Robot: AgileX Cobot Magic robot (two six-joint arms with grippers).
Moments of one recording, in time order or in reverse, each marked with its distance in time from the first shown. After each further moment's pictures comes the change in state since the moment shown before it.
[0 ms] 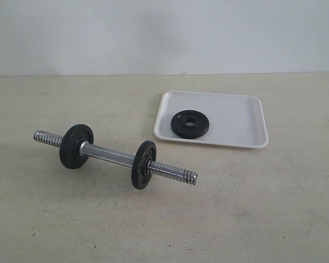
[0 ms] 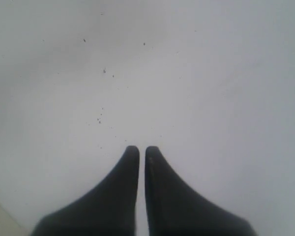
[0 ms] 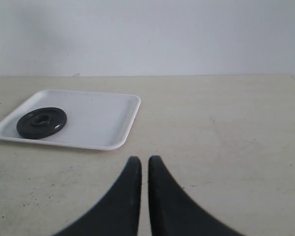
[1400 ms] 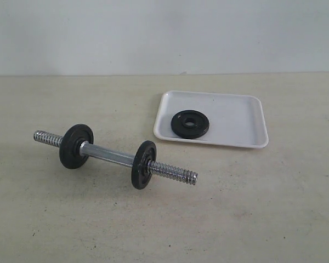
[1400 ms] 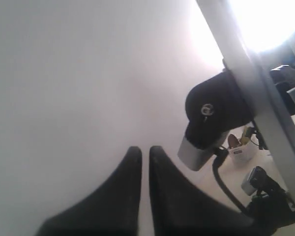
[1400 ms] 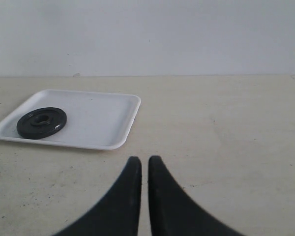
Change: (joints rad) left arm 0.000 -0.008 -0.730 1.709 -0.667 -0.900; right arm 0.000 0.000 0.000 0.000 0.000 0.000
